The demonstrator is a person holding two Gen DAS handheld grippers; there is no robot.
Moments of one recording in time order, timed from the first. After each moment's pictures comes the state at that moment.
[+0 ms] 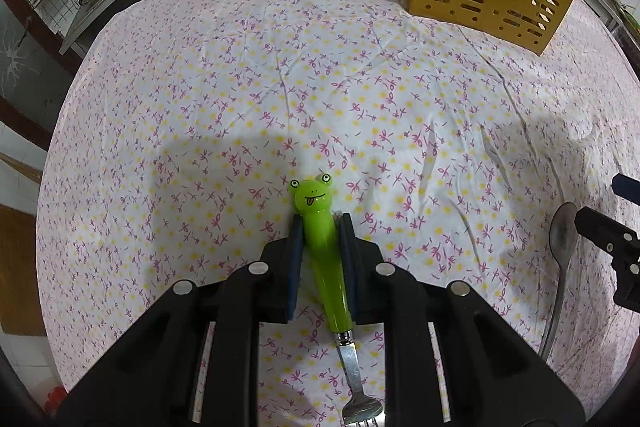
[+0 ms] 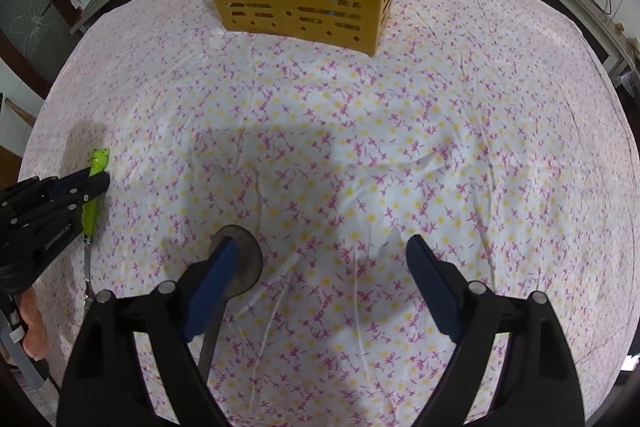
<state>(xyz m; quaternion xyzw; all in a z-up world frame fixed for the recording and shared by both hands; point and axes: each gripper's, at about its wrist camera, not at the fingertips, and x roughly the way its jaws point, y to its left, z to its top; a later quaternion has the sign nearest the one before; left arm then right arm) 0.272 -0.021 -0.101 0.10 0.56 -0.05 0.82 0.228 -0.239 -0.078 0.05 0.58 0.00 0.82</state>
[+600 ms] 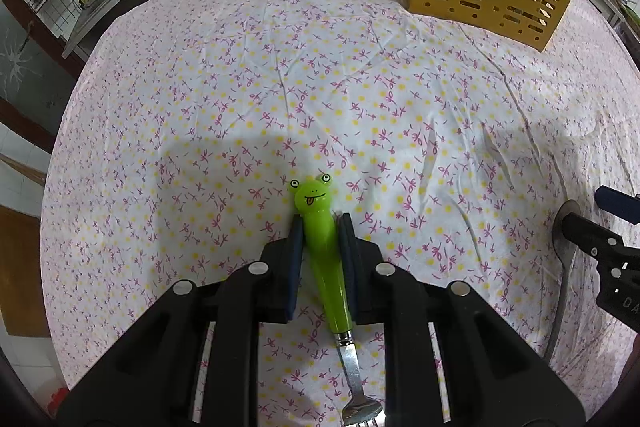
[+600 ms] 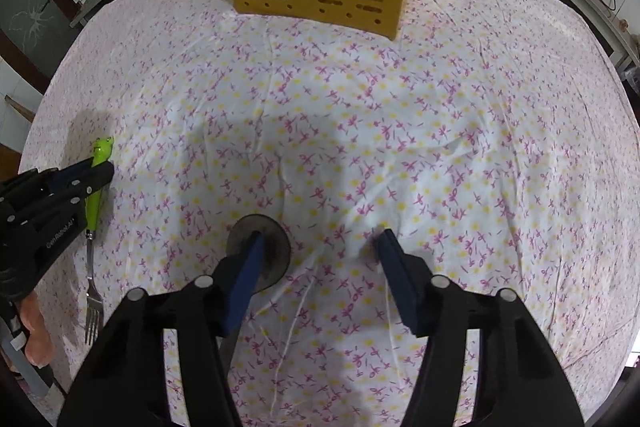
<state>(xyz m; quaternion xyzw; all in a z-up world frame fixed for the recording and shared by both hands) 0.271 -0.025 -0.102 0.11 0.56 -0.04 0.82 0.231 -0.220 -0.089 0.05 0.59 0.00 0.81</state>
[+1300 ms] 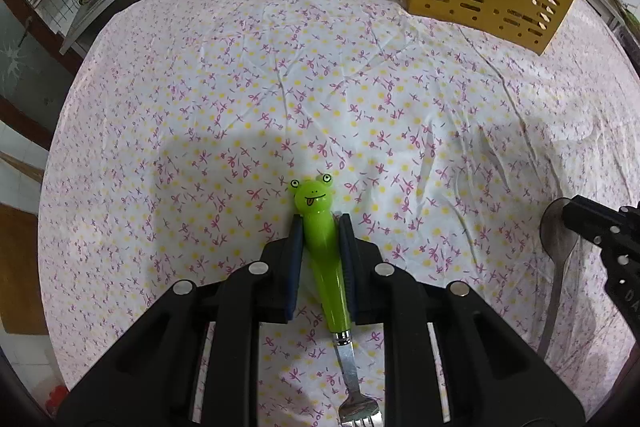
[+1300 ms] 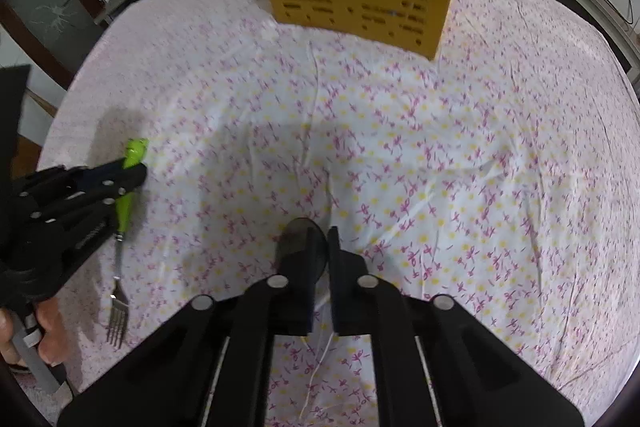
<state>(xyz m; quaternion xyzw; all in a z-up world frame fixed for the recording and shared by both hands) 0.276 -0.022 -0.099 0.10 0.56 -0.05 0.82 0.237 -0.184 -0.081 0.05 0.57 0.04 0.82</state>
